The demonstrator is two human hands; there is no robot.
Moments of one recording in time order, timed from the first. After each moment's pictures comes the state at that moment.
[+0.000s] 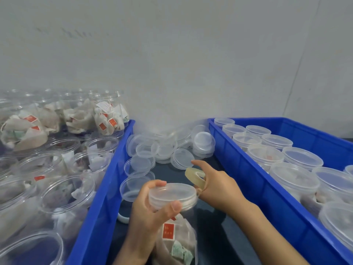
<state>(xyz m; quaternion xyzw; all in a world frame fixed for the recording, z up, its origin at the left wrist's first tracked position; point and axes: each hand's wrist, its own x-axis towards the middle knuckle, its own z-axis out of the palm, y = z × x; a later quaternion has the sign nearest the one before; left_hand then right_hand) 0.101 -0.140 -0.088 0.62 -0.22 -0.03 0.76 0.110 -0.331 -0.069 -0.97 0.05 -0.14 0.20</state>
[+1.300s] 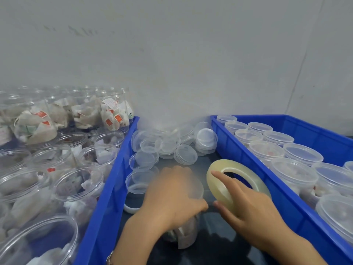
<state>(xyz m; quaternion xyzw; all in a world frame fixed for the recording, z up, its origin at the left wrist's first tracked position) 0.102 -0.162 -0.043 0.94 -0.30 0.04 0.18 0.019 -0.338 -0.068 -0.97 -0.04 -0.19 0.13</state>
